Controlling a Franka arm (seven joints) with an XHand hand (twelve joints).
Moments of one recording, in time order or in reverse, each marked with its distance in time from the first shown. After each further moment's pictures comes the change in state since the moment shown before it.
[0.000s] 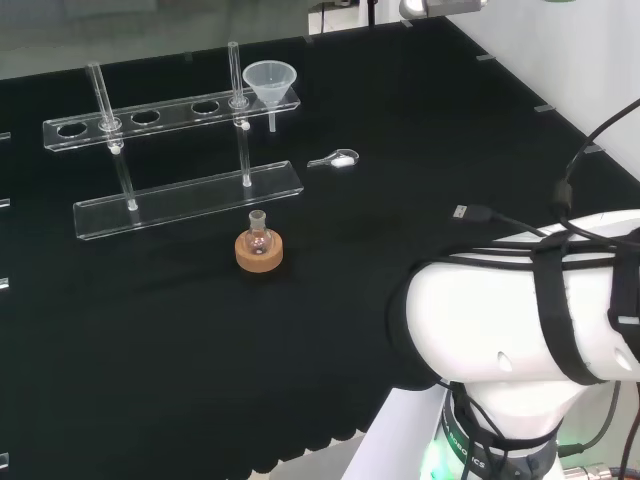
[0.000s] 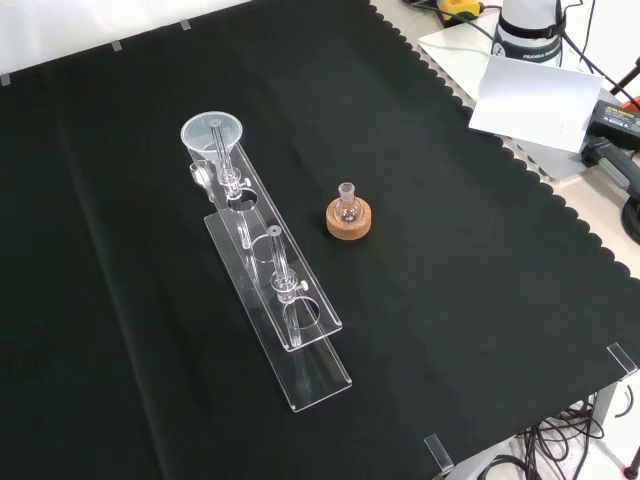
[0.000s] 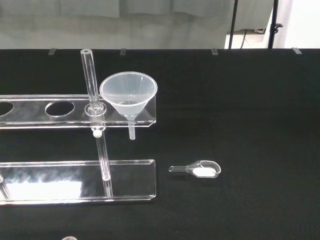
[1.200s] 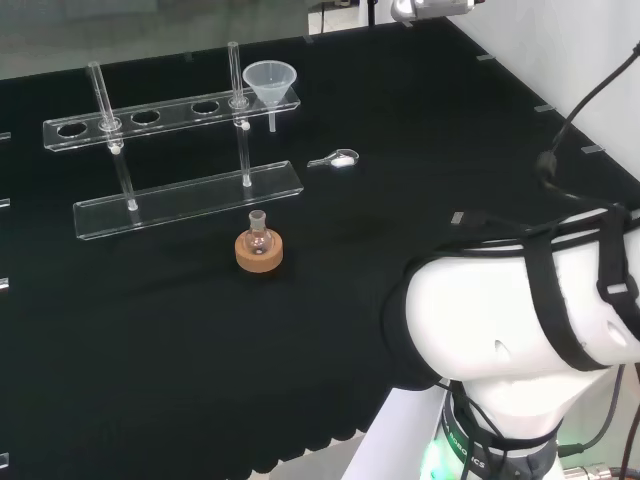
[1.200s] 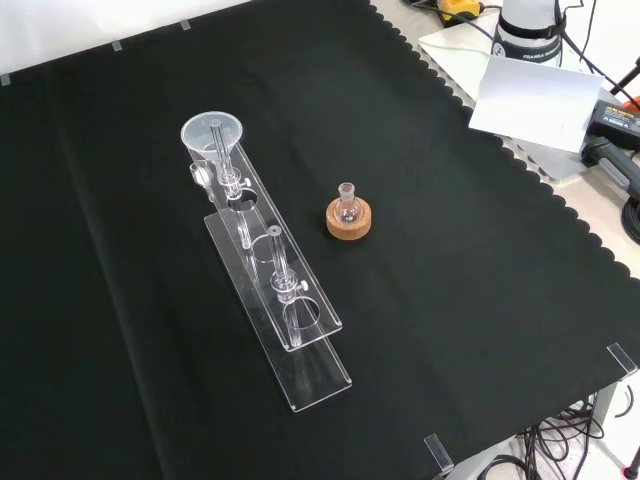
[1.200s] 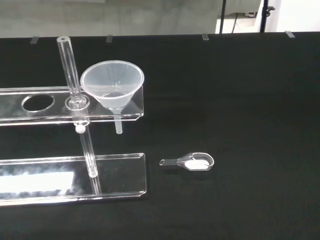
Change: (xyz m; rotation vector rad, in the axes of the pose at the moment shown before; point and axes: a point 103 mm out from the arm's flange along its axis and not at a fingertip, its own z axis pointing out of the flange) arm -0.008 0.035 0.021 0.044 0.001 0.042
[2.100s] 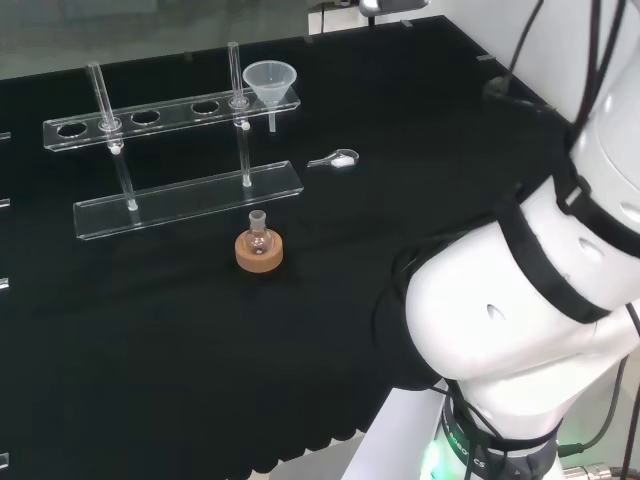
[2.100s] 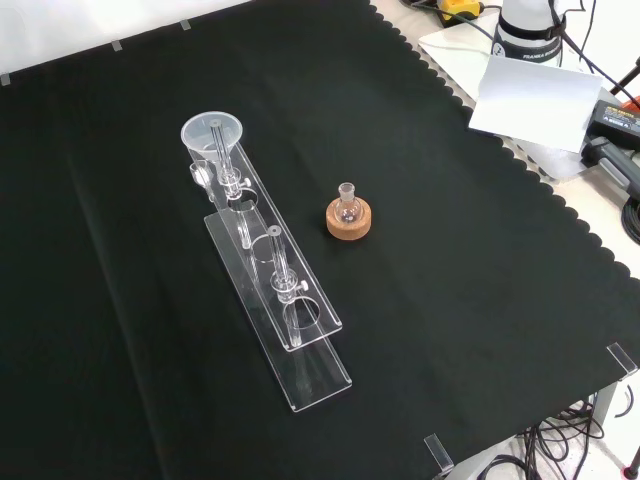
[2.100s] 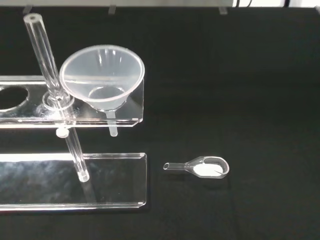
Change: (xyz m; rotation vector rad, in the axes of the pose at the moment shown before) arm 0.006 0.111 0.043 0.101 -0.019 -0.055
